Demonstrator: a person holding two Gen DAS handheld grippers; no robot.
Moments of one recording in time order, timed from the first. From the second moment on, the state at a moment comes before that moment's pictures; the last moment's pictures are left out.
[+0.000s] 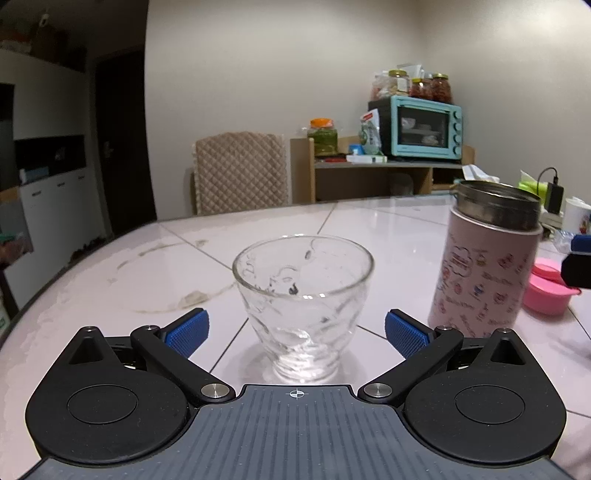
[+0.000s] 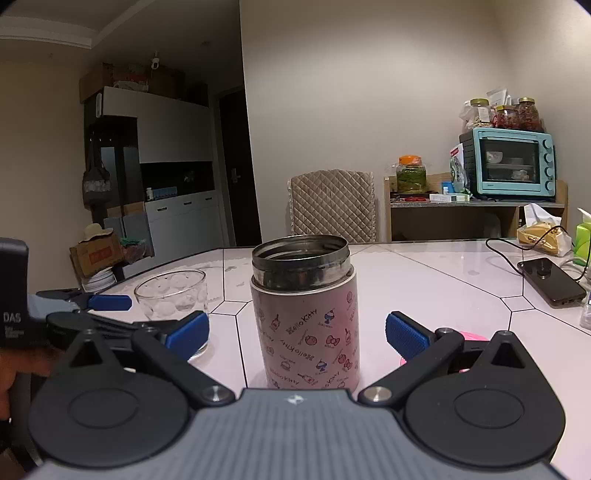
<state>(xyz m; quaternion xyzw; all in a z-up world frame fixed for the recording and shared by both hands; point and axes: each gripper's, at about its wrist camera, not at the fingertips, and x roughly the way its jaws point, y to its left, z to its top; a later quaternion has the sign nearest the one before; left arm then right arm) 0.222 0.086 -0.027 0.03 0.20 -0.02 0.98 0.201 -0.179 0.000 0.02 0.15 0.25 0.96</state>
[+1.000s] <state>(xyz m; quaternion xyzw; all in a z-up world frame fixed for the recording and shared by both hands) 0.264 0.095 -0.032 0.01 0.19 -0.05 0.98 0.233 -0.166 -0.009 0.01 0.17 0.24 0.96</state>
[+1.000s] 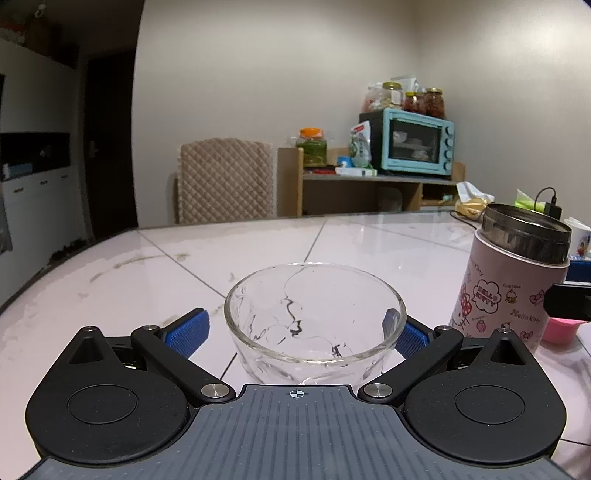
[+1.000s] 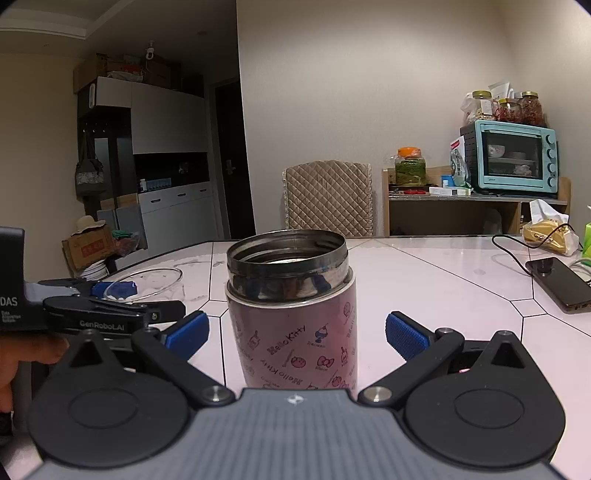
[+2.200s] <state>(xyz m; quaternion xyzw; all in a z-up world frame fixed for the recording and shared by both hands) 0.267 0.096 -0.037 0.01 0.19 -0.09 0.98 0.261 -0.149 -0.018 -0.01 0.18 0.23 0.96</state>
